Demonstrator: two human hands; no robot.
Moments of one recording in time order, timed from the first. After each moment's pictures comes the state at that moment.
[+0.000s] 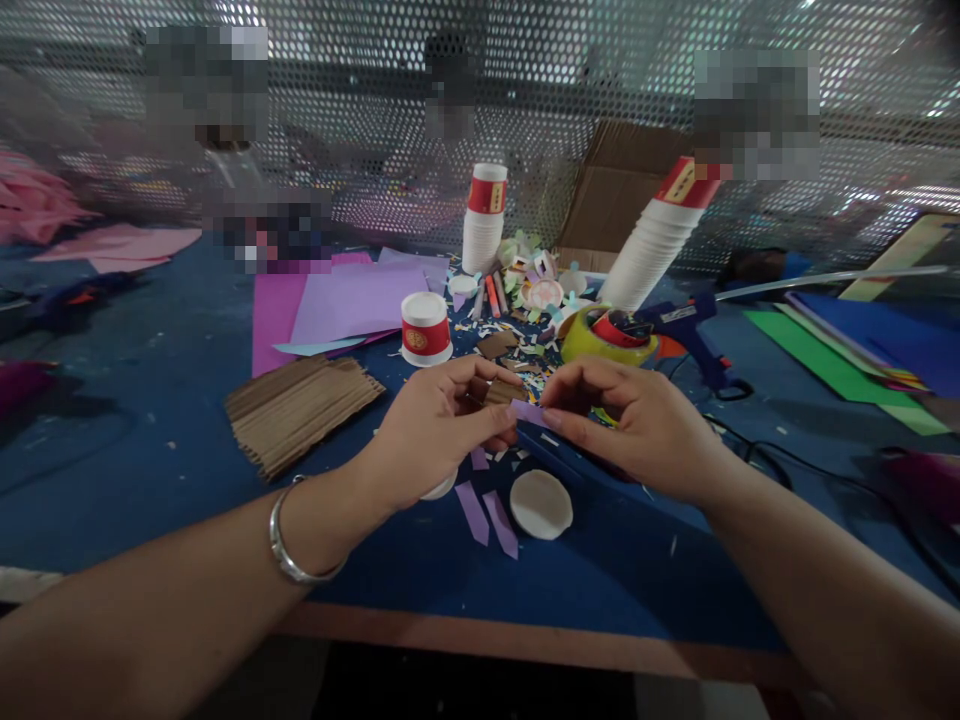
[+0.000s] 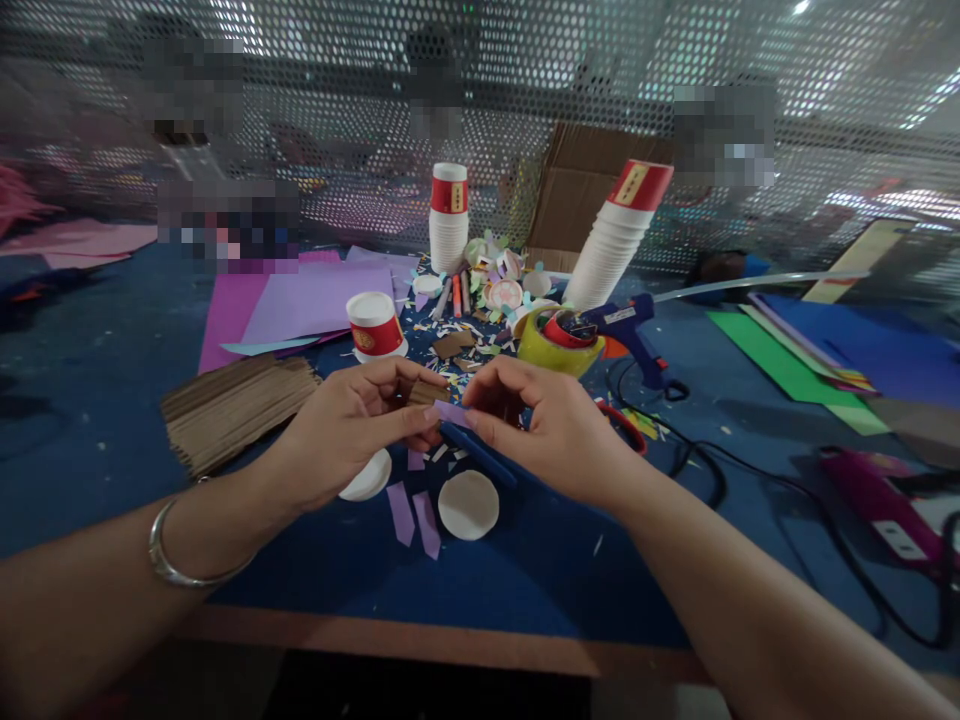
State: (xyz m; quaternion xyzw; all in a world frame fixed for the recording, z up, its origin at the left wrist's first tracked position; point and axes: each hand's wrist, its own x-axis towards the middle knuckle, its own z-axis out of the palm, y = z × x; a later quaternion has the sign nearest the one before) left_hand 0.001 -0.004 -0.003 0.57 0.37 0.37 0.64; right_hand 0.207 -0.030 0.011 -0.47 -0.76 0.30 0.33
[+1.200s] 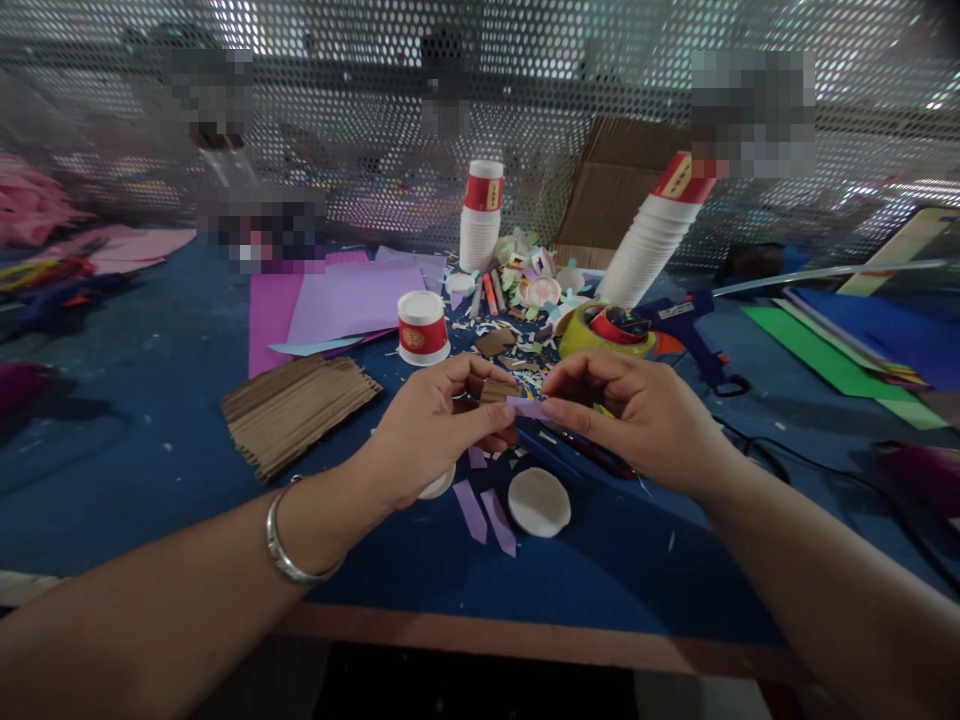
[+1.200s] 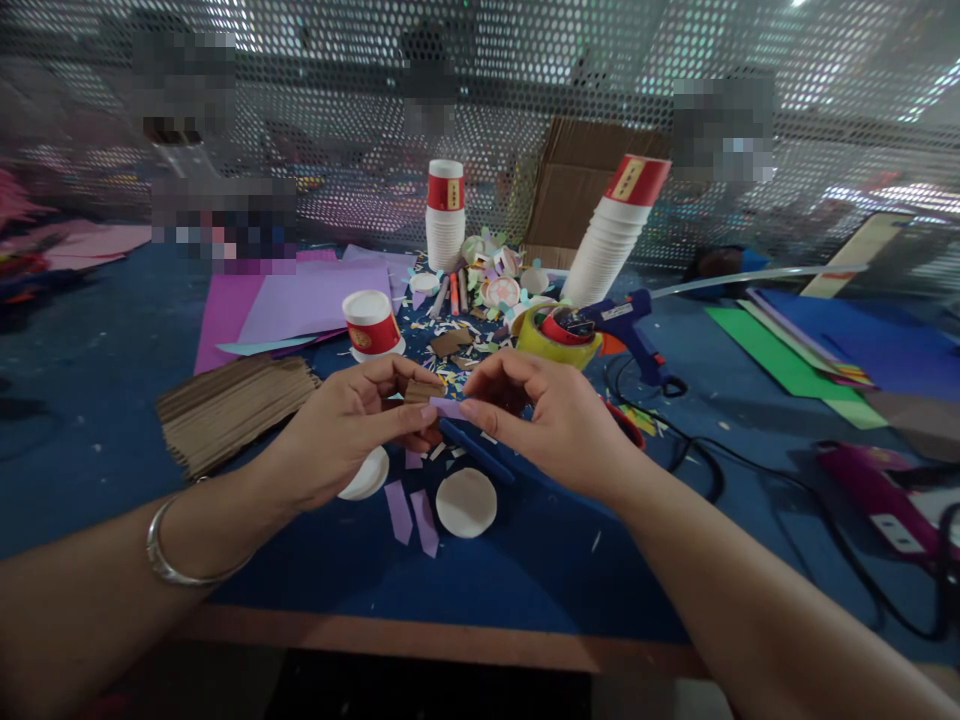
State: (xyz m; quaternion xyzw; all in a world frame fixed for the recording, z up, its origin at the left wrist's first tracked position) left_hand 0.001 -0.004 -0.003 0.54 0.37 0.37 0.66; right_hand 0.210 -0.029 0.012 -0.49 -0.73 0.31 0.36
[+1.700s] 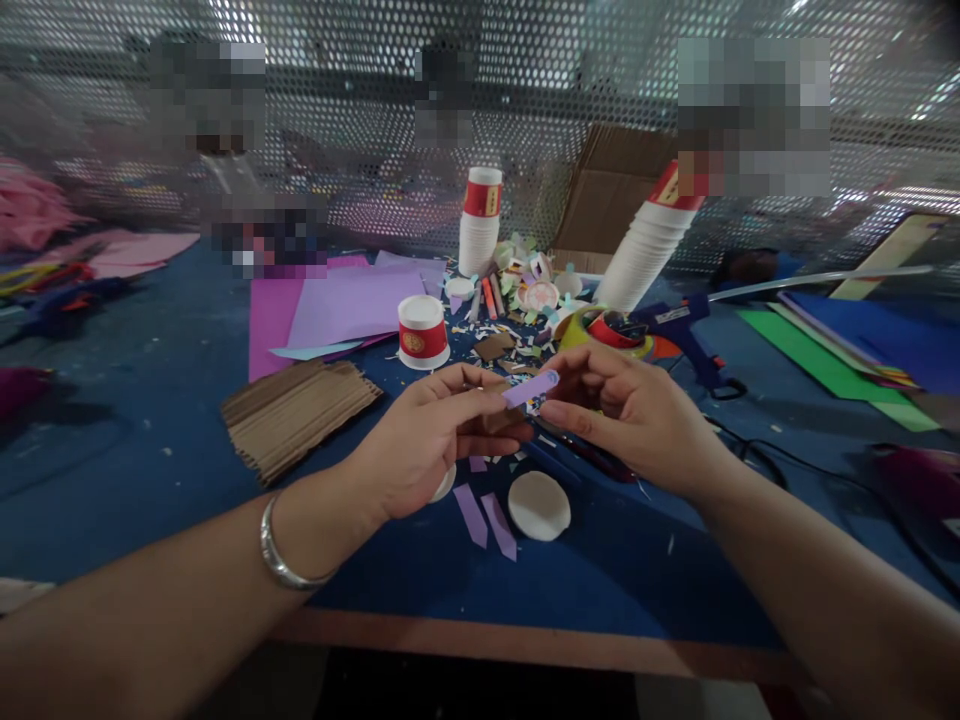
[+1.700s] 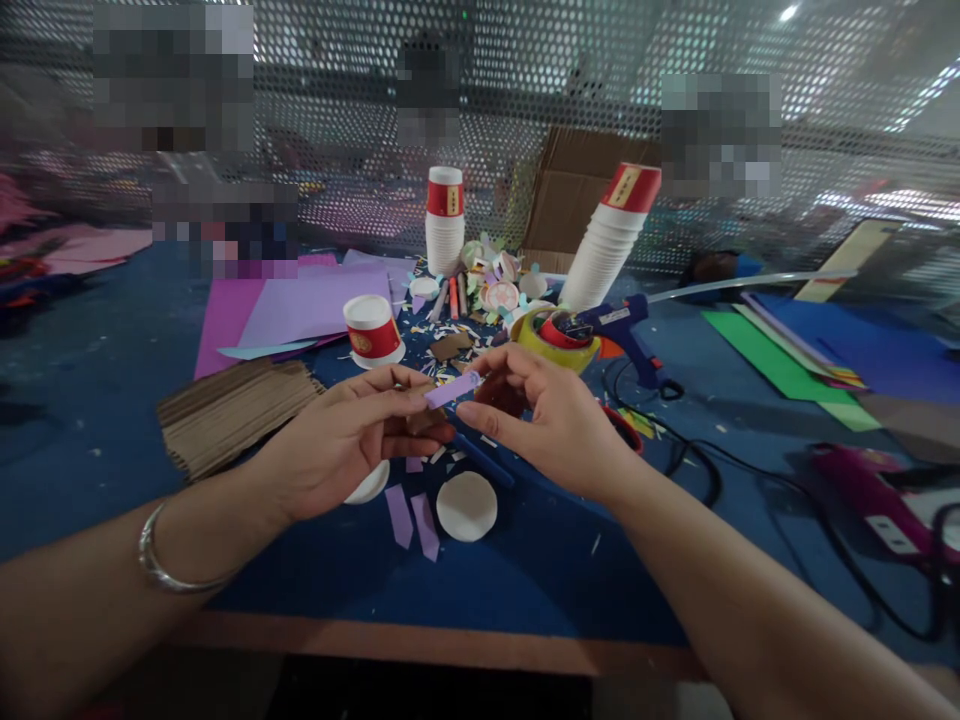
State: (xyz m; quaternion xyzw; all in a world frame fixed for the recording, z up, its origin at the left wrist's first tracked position) left_hand 0.002 -0.008 0.007 0.38 0.38 0.36 0.77; right_hand 0.210 -0.027 0.006 -0.48 -0.69 0.38 0.39
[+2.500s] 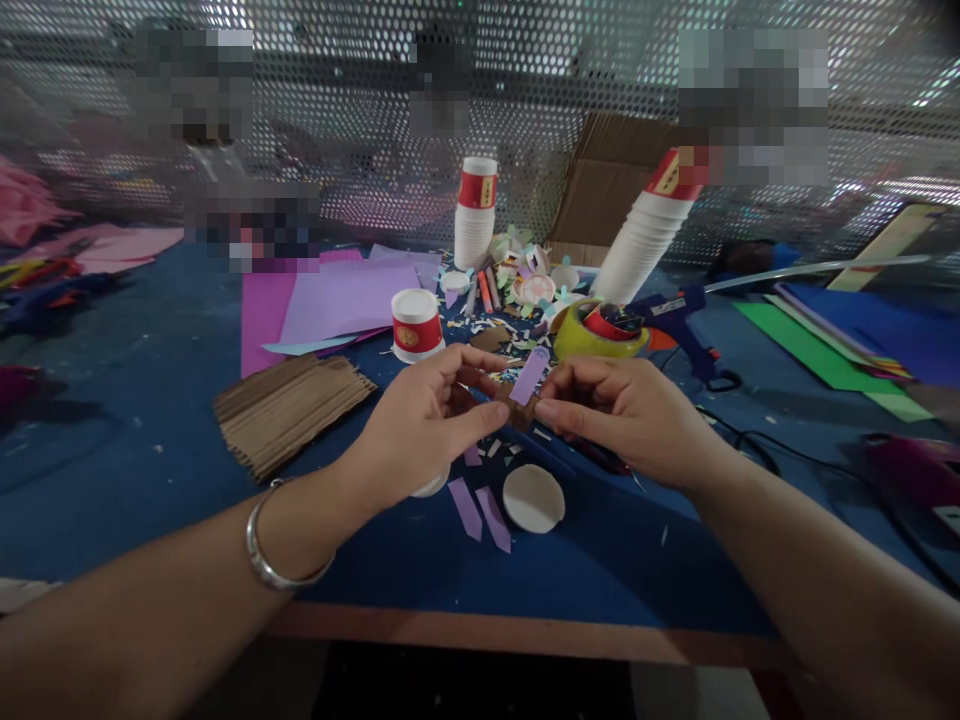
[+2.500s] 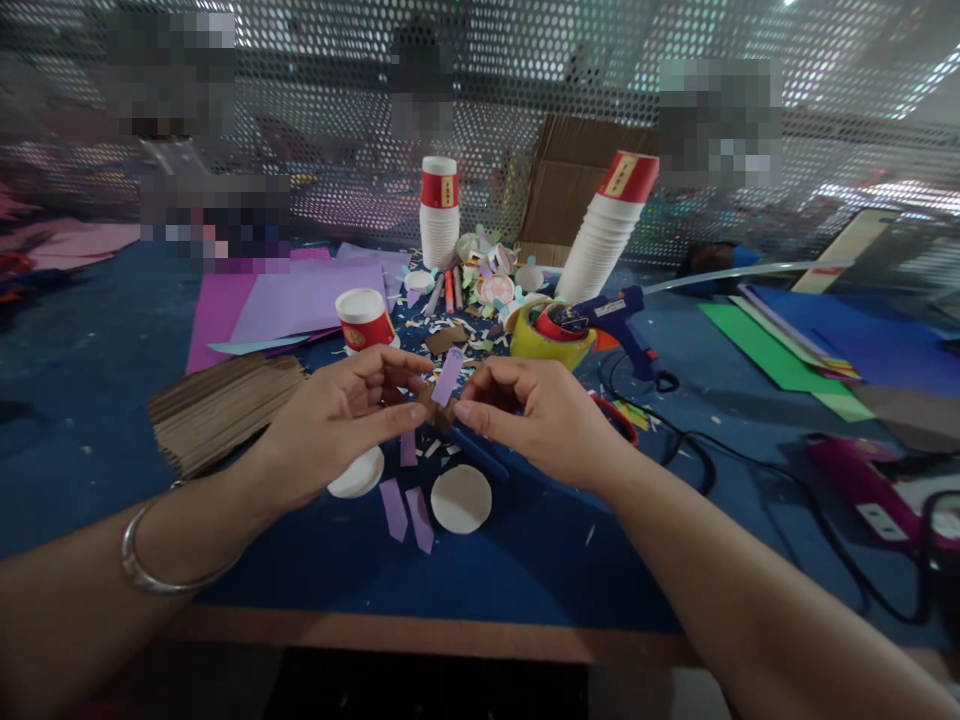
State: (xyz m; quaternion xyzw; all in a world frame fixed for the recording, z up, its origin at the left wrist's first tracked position) left_hand -0.004 -0.005 0.003 0.66 0.39 0.35 0.54; right_hand 0.209 -0.029 0.010 -0.49 -0.70 0.40 0.34
